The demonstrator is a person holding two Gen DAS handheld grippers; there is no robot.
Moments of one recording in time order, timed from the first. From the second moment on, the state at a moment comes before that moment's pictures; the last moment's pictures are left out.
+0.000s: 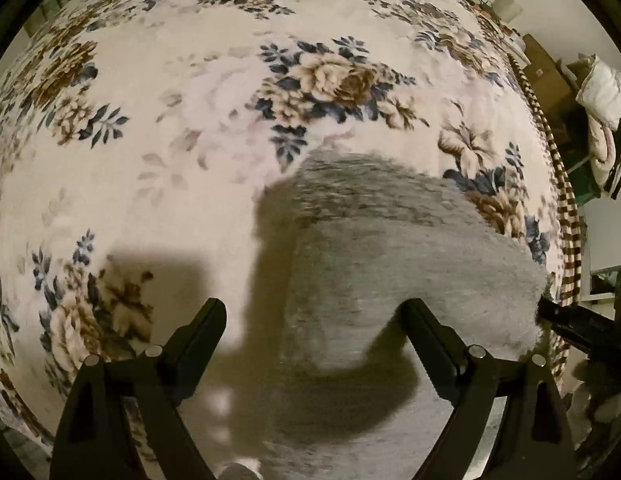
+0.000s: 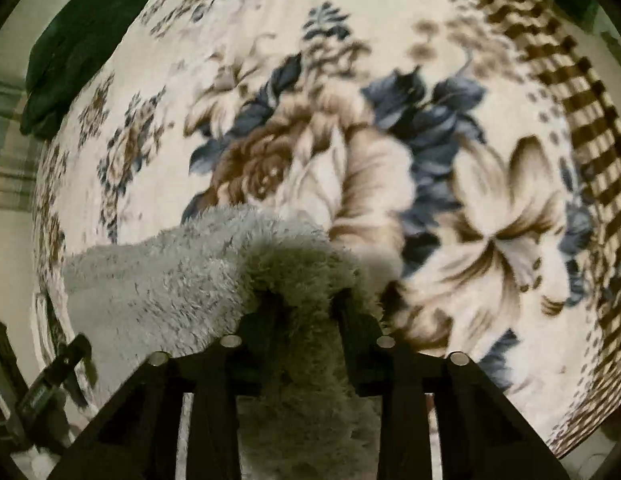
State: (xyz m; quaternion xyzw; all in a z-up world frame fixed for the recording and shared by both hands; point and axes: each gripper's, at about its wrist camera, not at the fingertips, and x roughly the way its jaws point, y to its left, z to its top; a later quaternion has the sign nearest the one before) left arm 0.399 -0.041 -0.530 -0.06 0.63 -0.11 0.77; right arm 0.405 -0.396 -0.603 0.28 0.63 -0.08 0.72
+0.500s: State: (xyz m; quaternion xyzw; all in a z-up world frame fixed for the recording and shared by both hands) left arm 0.399 -0.014 -0.576 -0.20 0.65 -0.18 0.71; right arm 0.360 -0.396 -0.687 0.44 0.63 0.08 0.64
